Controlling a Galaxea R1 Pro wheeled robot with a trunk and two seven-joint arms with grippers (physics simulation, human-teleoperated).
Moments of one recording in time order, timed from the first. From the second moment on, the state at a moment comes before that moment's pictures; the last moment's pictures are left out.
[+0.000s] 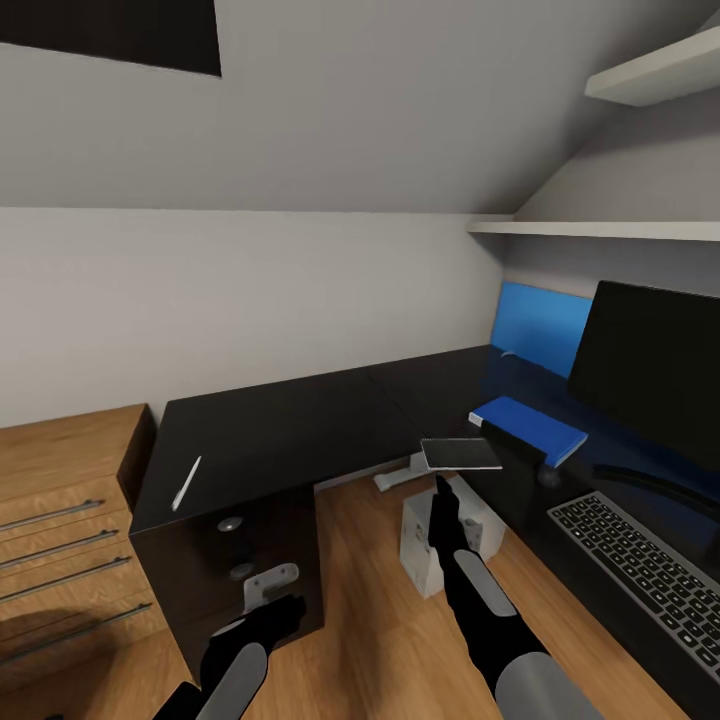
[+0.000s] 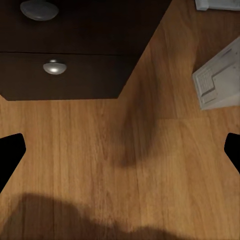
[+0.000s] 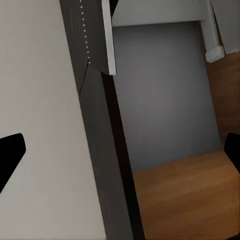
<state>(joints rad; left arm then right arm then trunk) -0.21 0.04 -0.47 -1.40 0.88 0.46 0.84 -0.56 0.15 0.08 -0.73 -1.62 -0.21 0.05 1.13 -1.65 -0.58</state>
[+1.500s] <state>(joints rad) -0.05 0.05 -0.56 -1.62 0.87 0.44 0.78 -0.56 0.12 0.08 -0.70 -1.63 -0.26 0.05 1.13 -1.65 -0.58</state>
